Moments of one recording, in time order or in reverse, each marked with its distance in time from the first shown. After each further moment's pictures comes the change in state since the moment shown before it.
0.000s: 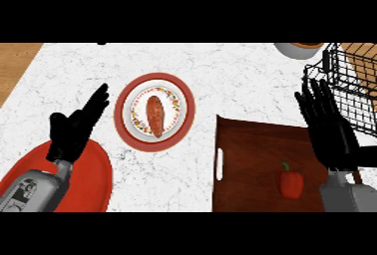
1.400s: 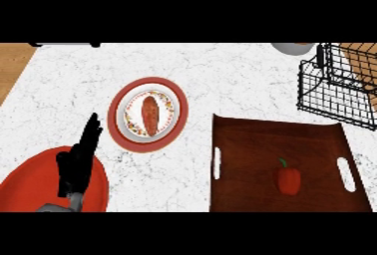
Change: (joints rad) left arm 0.221 -0.148 0.037 0.037 -0.073 0.187 -0.180; right arm 0.805 -0.049 -0.031 -0.579 0.795 -0.578 0.349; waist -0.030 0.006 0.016
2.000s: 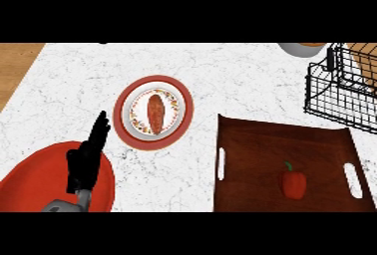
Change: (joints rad) left arm -0.028 -0.032 -0.015 0.019 -0.020 -0.013 0.001; right arm -0.019 -0.048 0.177 -0.182 0.532 0.205 0.614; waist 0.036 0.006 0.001
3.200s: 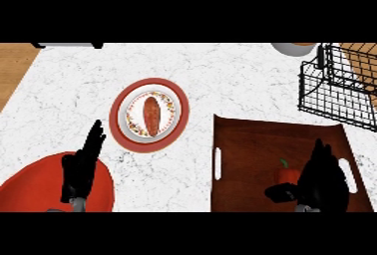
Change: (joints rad) left arm 0.063 -0.007 0.036 -0.001 -0.013 -0.027 0.020; right arm -0.576 0.275 0.142 0.412 0.375 0.409 0.284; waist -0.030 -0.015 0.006
